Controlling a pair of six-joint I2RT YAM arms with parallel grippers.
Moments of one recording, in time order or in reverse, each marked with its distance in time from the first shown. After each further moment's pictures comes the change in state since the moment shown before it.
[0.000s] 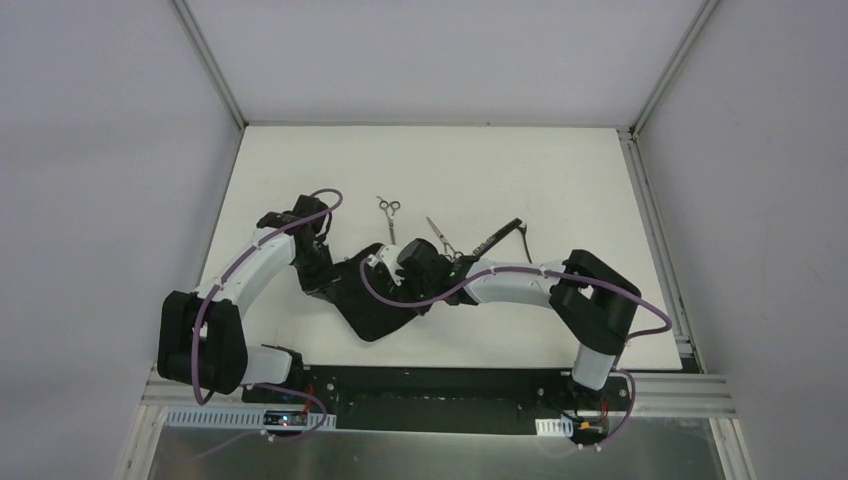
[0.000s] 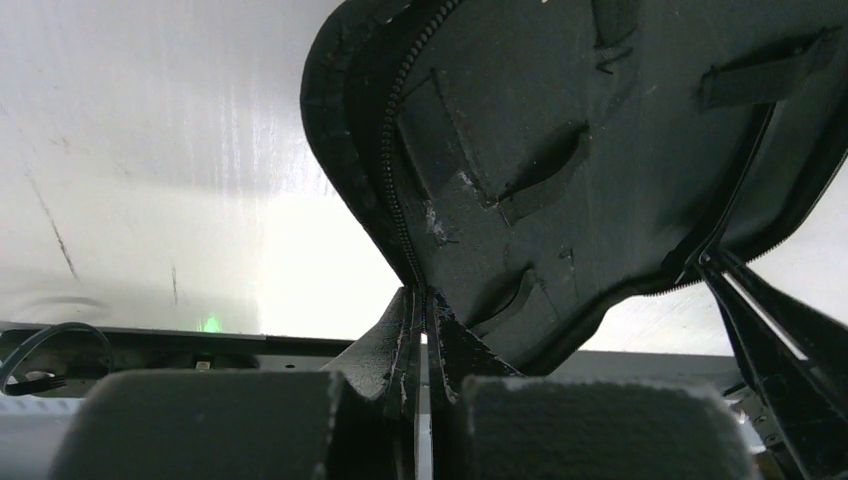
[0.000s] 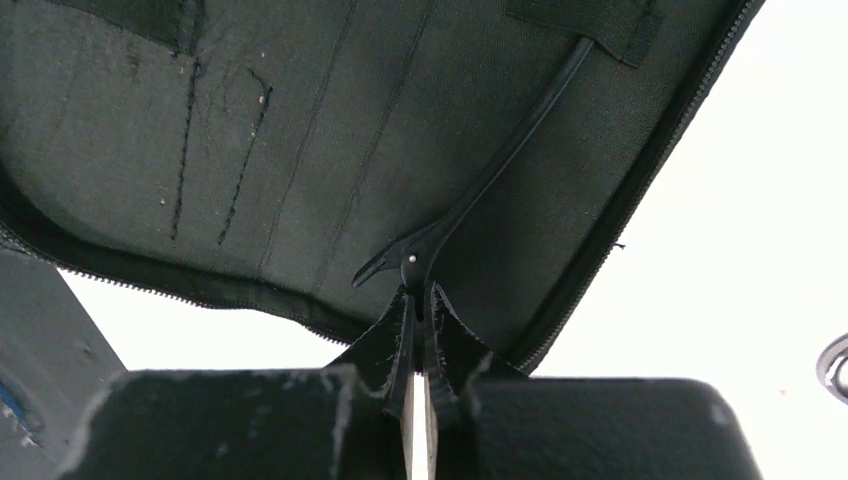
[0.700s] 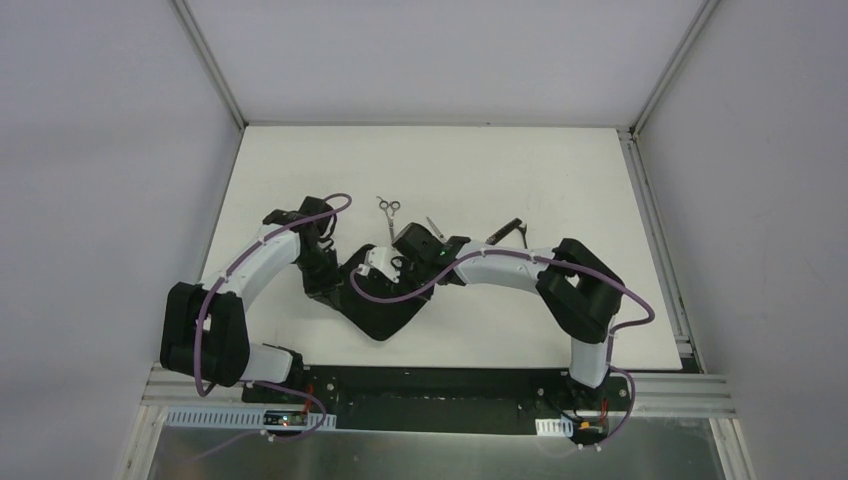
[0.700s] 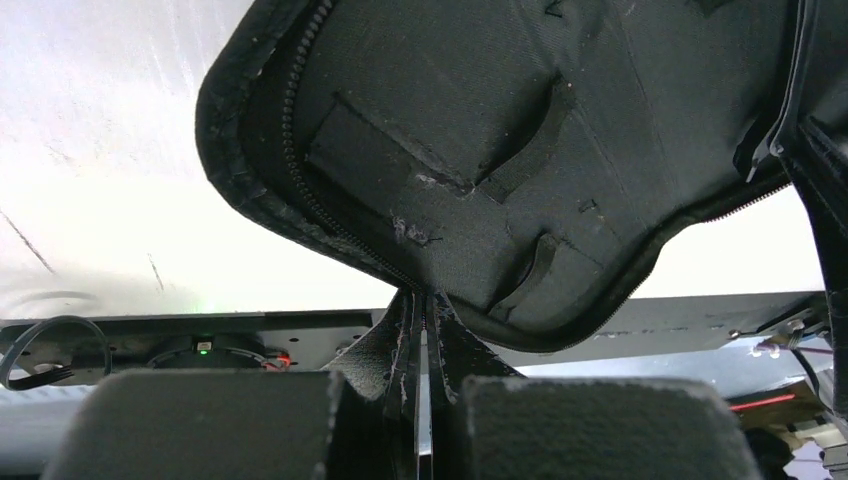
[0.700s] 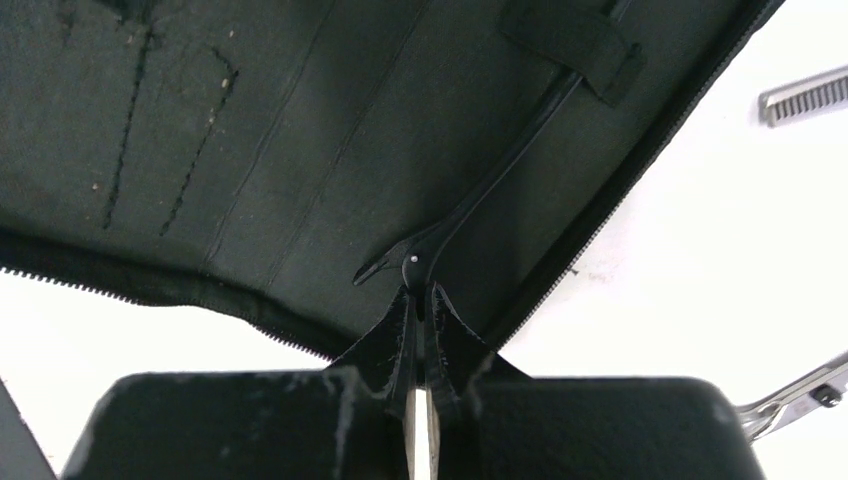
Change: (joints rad) left arm -0.020 0.040 0.018 -0.048 0.090 0.086; right arm -0.072 0.087 0.162 -0.201 -0.098 -0.460
